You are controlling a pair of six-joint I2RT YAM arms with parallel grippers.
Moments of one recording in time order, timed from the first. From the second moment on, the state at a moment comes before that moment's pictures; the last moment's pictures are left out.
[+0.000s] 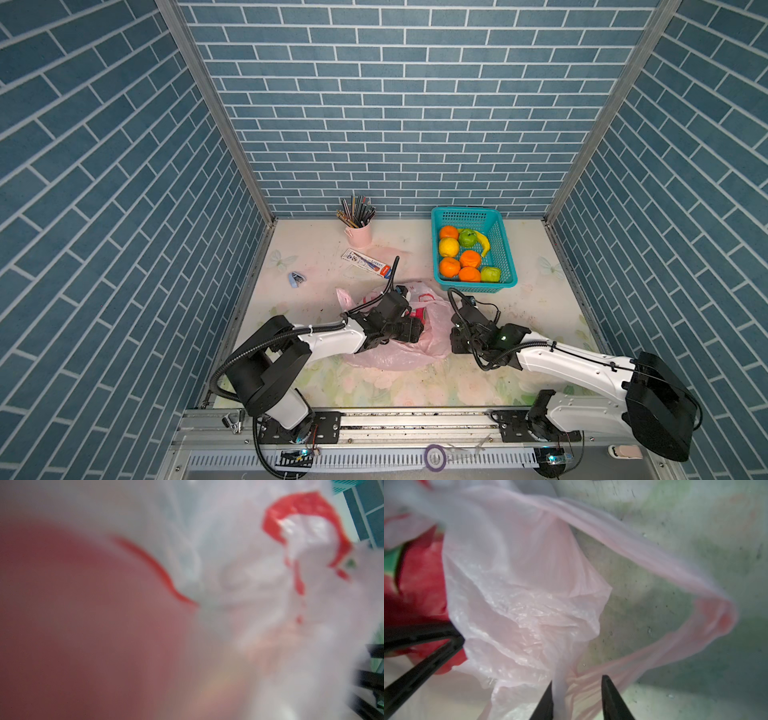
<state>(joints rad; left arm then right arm) -0.82 1.57 0.72 0.01 0.07 -0.58 0.92 1.21 0.62 -0.43 0.20 0.77</state>
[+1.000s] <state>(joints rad) -0.83 1.37 0.72 -0.05 0.15 -0.53 0.78 1.40 0.81 -0.31 0.05 0.69</state>
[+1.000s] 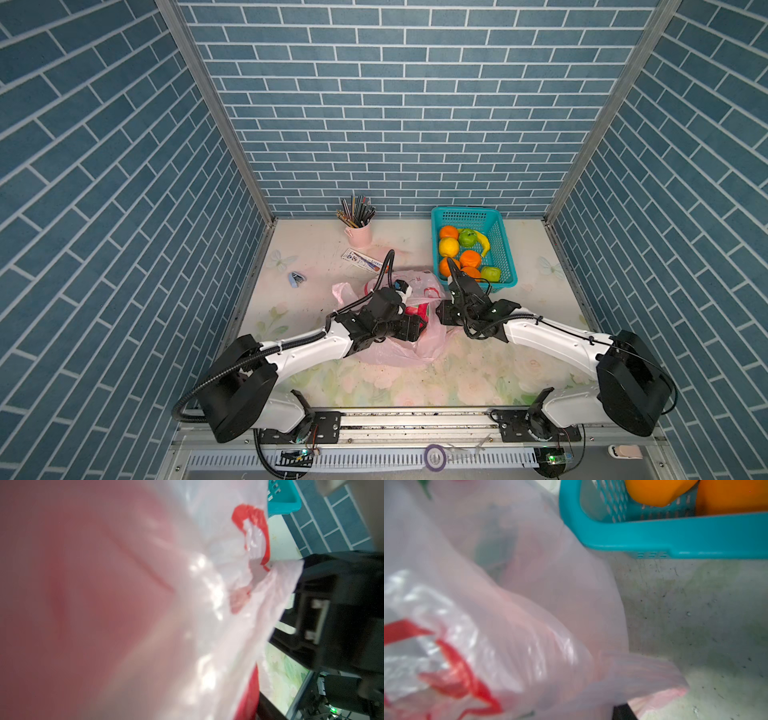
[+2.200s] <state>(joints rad) -0.83 1.25 0.64 -0.09 0.16 -0.52 0.72 1.44 1.05 -0.36 -0.38 0.34</state>
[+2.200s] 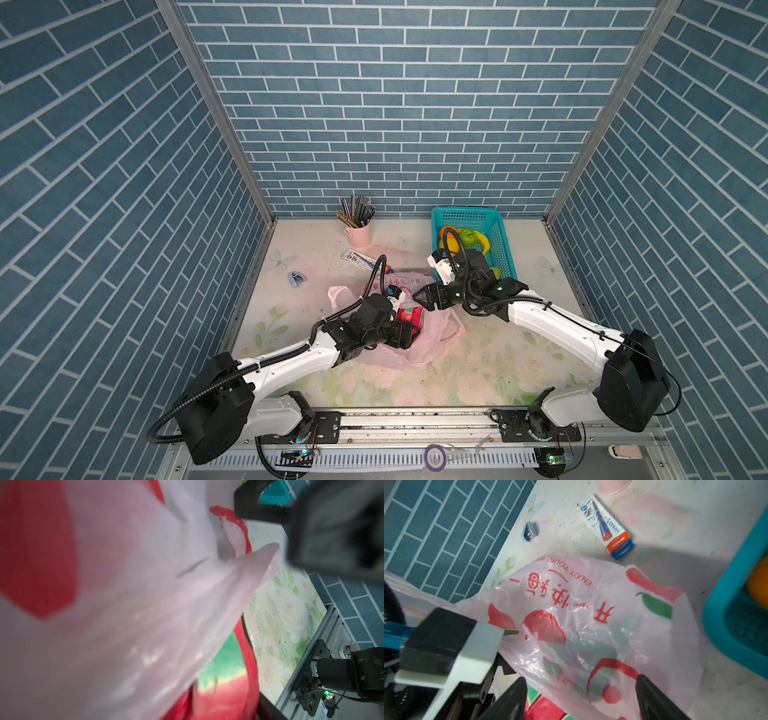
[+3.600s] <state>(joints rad) -0.83 0.86 0.59 -0.18 0.06 -0.43 0.64 1.77 1.27 -0.26 -0.36 0.52</state>
